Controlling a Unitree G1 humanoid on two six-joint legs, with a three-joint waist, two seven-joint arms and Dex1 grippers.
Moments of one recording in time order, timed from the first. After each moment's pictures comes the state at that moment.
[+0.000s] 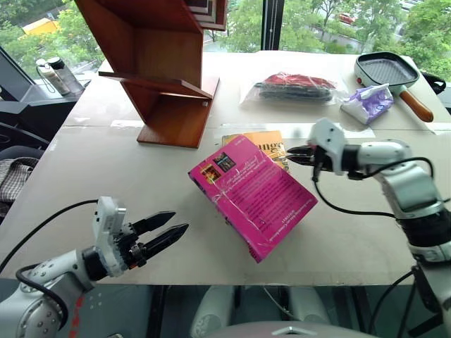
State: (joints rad) left arm 0.40 0.70 0.49 -0.50 -0.94 0.70 -0.84; right arm -0.58 -0.67 0.11 -0.13 0.20 0.45 1.01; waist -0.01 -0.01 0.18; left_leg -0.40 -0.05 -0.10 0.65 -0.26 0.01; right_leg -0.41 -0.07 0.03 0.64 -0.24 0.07
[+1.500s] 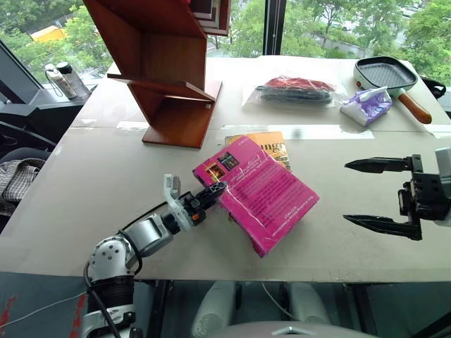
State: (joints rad) left arm -0.16 0.37 0.30 0.06 -1.59 1.12 -0.21; right arm -0.05 -0.97 -0.45 -0.58 0.85 0.54 1.19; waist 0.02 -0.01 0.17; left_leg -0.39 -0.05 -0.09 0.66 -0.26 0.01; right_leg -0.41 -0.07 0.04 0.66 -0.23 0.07
